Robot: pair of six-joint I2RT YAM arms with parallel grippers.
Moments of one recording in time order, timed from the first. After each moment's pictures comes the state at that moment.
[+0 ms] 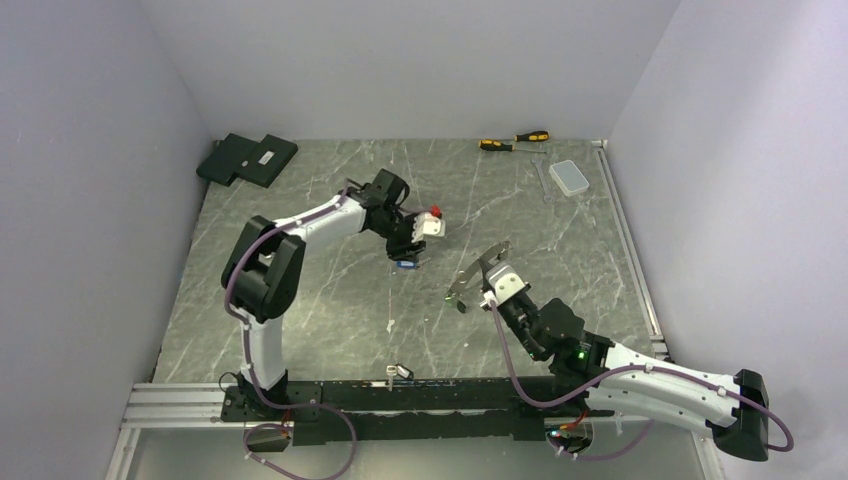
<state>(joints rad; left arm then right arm) -0.56 1.93 1.40 -0.54 0.66 0.97 1.15 0.55 0.33 0.32 0.59 -0.47</state>
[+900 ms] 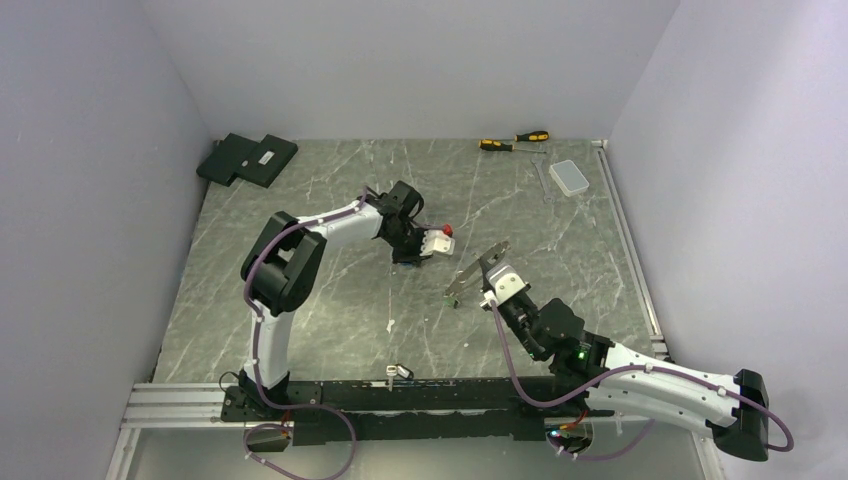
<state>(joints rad) -0.63 2.05 1.44 -0.57 0.54 1.06 1.15 0.55 0.33 0.32 0.59 -0.47</state>
